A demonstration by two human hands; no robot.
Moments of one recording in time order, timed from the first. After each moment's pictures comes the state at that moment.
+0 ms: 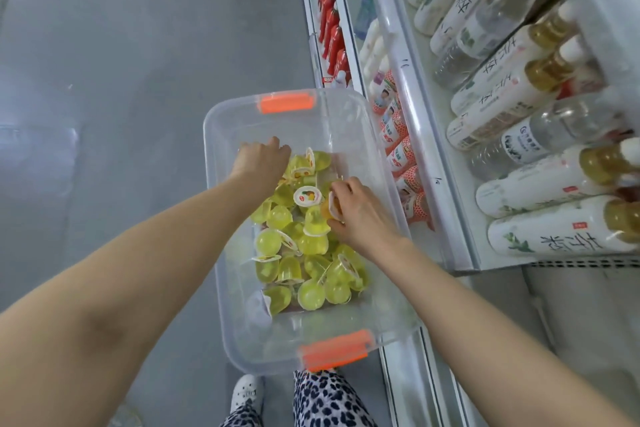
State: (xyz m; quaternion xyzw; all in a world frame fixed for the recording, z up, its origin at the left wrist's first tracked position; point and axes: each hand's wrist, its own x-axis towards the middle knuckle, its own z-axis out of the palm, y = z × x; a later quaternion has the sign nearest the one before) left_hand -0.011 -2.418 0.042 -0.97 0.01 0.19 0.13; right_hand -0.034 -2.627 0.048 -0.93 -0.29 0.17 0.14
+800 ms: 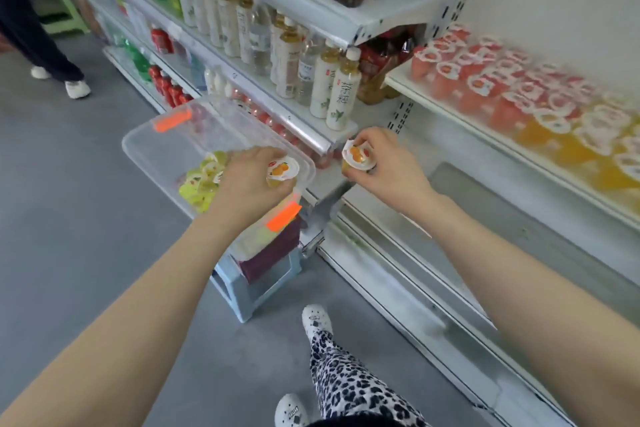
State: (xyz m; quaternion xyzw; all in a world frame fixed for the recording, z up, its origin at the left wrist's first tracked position) left_hand -0.271 -2.510 0.197 -0.92 0.25 -0.04 -0.30; right_hand -0.331 -2.750 0.222 -0.97 0.02 -0.12 0.23
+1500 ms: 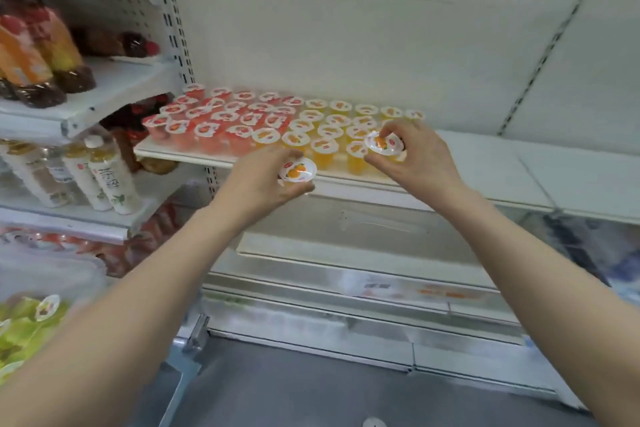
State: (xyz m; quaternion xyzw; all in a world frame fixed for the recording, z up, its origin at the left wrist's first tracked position) left_hand -0.424 -2.810 0.314 -0.76 0.59 -0.04 -0.27; right_hand -0.628 -2.987 0.331 -0.89 0.30 -0.31 0.10
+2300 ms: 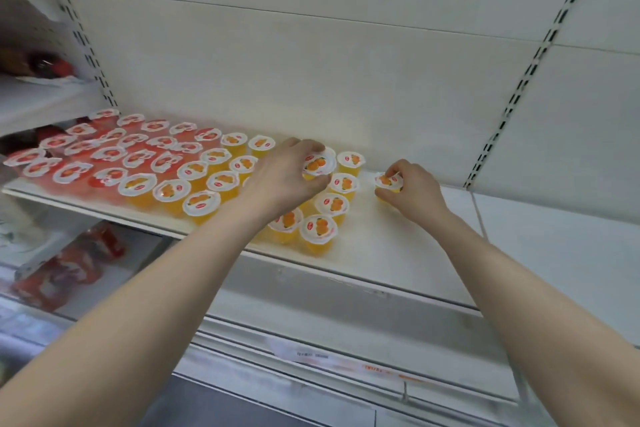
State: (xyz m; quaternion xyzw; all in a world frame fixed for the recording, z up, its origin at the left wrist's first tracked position) left_hand -0.526 -3.094 0.337 -0.79 0.53 -0.04 -0.29; right_hand -0.691 -3.289 0.282 -0.88 0.39 -0.21 0.19
